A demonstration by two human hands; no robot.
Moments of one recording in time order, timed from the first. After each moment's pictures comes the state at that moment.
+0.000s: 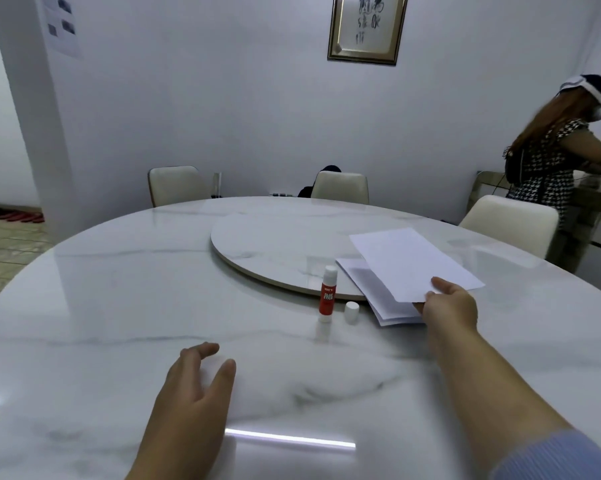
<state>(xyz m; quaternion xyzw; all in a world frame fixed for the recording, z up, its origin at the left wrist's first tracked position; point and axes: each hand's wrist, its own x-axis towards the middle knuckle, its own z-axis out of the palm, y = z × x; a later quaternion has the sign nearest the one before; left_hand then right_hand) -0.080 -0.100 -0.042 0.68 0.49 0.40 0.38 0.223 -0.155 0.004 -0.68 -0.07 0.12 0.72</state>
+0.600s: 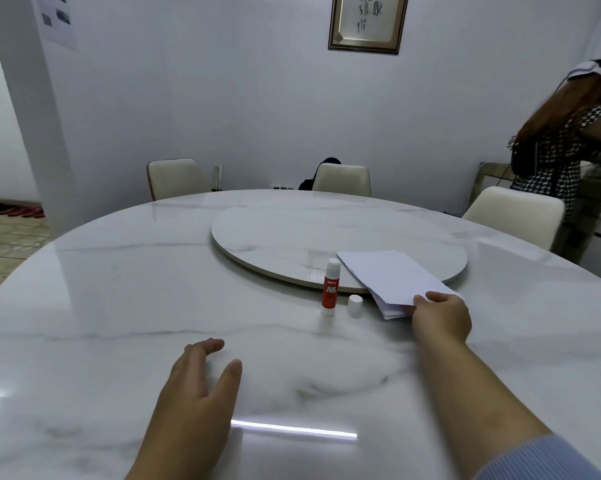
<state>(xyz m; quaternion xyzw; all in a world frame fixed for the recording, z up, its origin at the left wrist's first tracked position) -0.080 -0.098 -0.046 0.70 0.48 0.39 0.36 0.217 -0.147 -0.023 -0.77 -0.06 0.04 0.63</state>
